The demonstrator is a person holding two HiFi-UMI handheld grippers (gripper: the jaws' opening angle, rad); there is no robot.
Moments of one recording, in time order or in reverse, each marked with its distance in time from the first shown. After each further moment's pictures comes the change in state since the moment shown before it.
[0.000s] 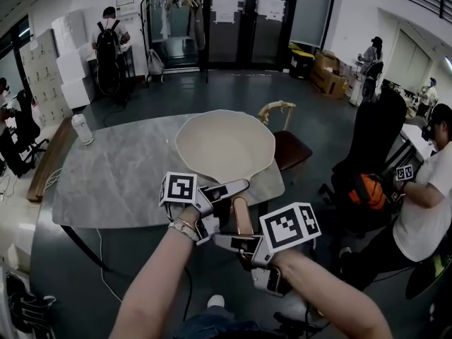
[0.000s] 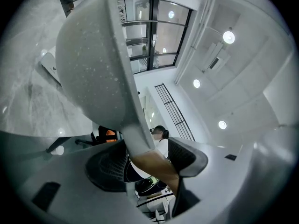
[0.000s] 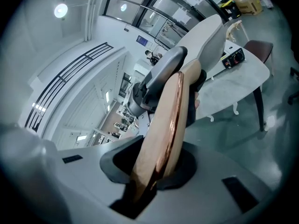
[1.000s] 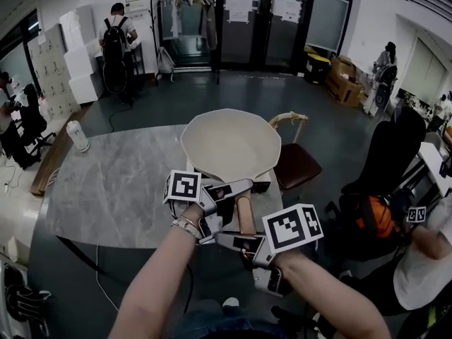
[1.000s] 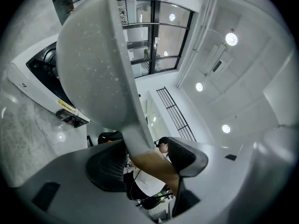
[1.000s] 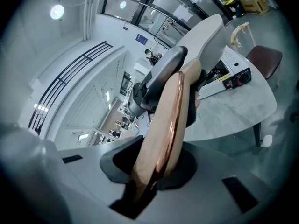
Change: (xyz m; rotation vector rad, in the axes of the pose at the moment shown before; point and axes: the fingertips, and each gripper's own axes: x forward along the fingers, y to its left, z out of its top) left arm 0.077 0.044 0.096 0.013 -0.042 0.023; right arm -0.020 -0.061 0.112 -0.016 0.040 0.019
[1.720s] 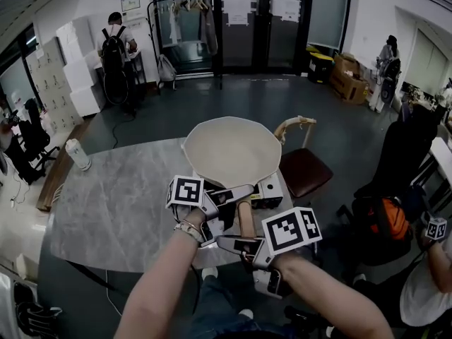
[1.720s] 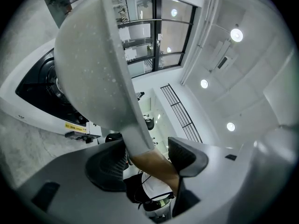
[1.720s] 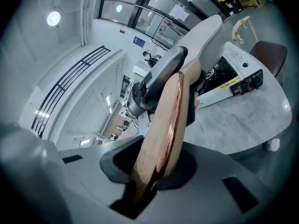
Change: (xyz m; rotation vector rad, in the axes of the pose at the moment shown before) left arm -0.003 0.044 0.053 -0.004 0.042 0.033; right arm 0.042 -0.024 0.052 0.037 -0.021 0.029
